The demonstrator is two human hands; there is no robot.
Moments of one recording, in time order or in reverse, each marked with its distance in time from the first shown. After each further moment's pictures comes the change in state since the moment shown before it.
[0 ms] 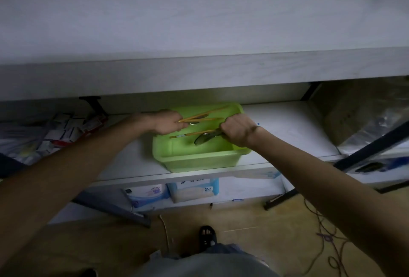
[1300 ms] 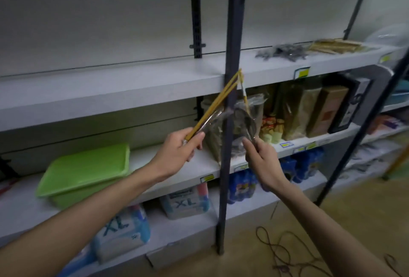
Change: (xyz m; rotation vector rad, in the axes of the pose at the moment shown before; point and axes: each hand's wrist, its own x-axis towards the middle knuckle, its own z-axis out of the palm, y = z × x) left_hand -0.103 0.496 0.035 -0.757 0.593 0.530; right_hand -0.468 0.157 0.067 1.243 0.935 0.610
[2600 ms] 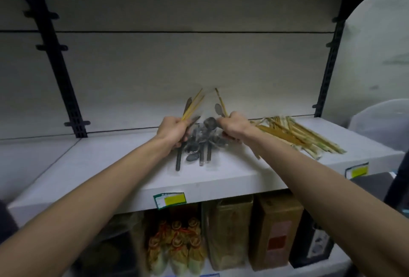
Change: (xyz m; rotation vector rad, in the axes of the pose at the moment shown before) left_hand 0.559 0.098 0.261 -0.090 0.452 -0.419; right_hand 0.523 0.136 -0.320 -0.267 -0.236 0.168
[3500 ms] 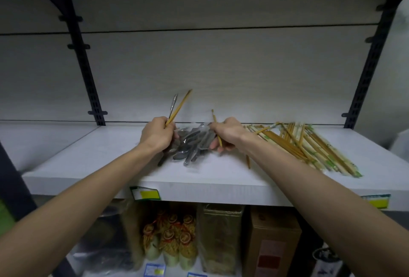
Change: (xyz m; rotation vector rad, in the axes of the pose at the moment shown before) left_hand -0.033 0.001 0.006 0.460 0.351 0.086; right_hand 0.024 0.025 -0.005 0.195 -0.388 -0.044
